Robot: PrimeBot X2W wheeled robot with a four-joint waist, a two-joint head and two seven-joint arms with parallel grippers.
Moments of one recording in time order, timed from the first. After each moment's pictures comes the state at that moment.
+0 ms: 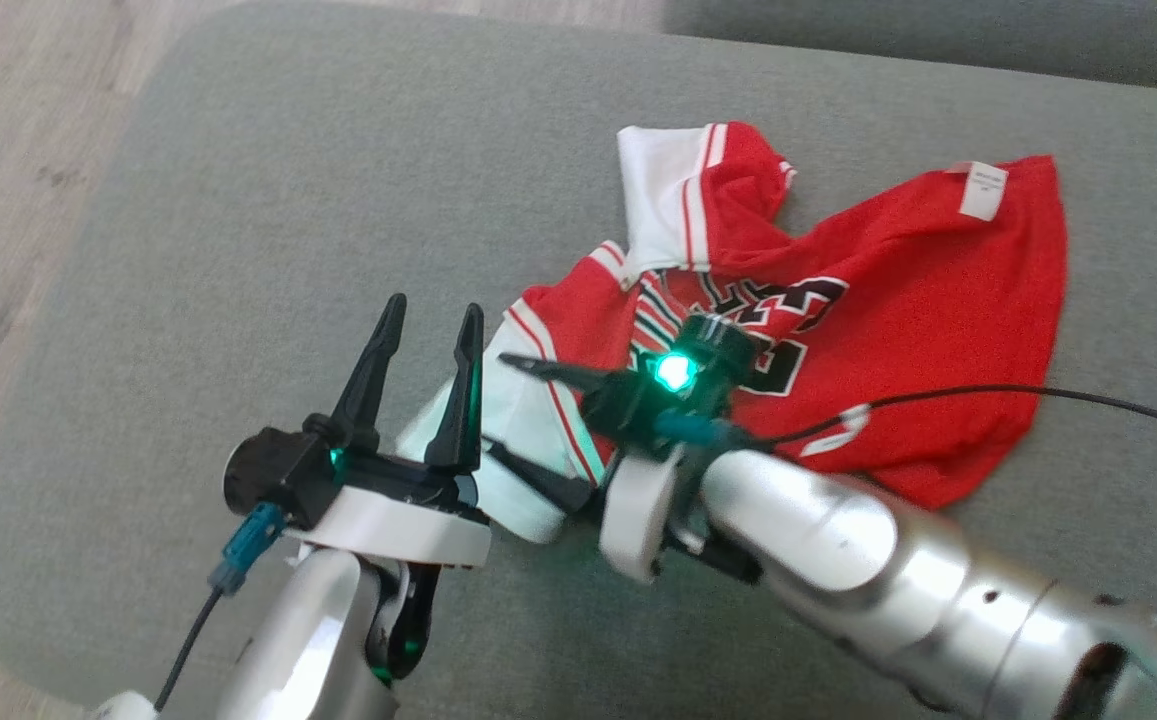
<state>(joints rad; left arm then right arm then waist) -0.29 0.04 -0.36 0.28 -0.38 -0.09 -0.26 -0.81 -0.11 1.26 0.67 0.50 0.13 -0.21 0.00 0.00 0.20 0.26</state>
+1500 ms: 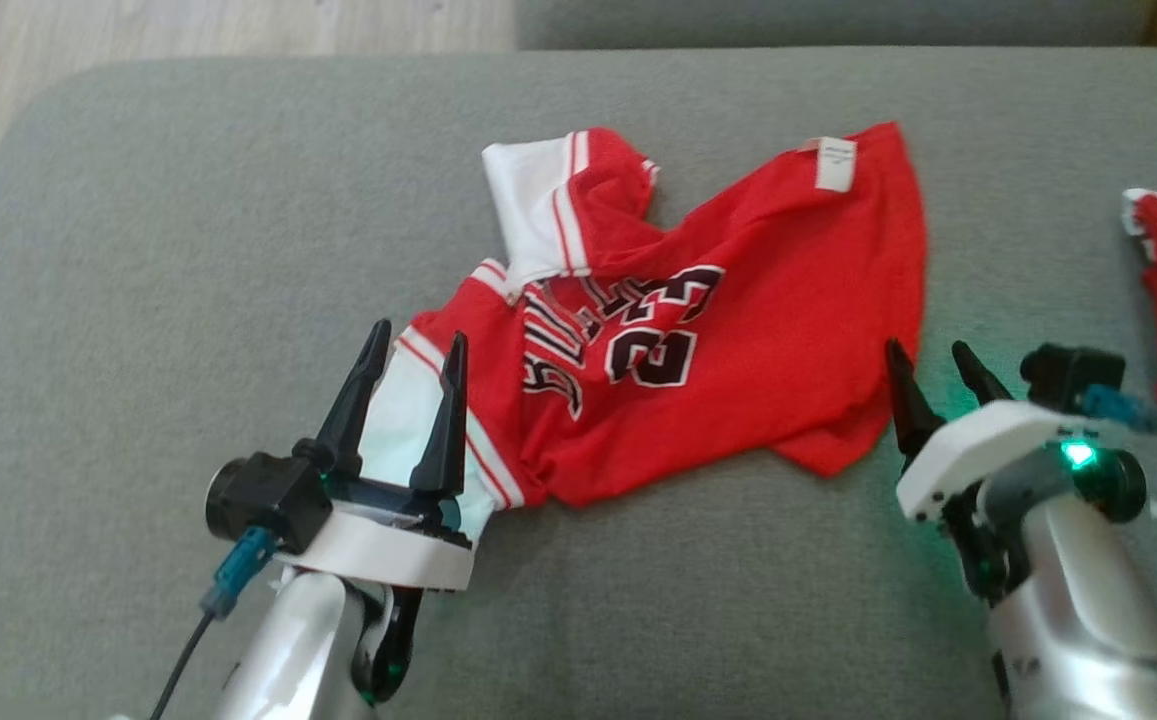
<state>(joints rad) -0.24 0.04 -0.31 0.29 -0.31 -0.11 -0.26 -0.34 -0.05 -0.02 0.57 0.24 0.13 0.06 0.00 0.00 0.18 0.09</state>
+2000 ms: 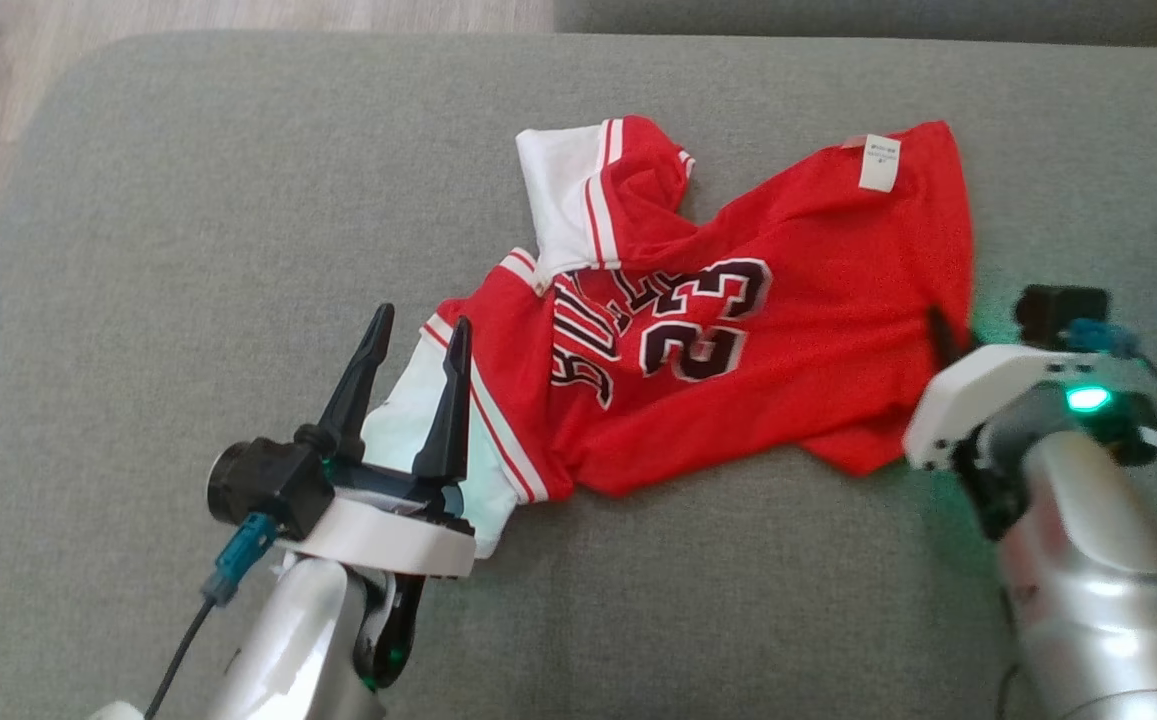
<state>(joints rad) -0.27 0.04 -0.32 0.29 -0.31 -0.12 -0.26 -0.55 -0.06 -0.07 0.85 0.08 0.13 0.06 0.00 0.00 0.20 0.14</state>
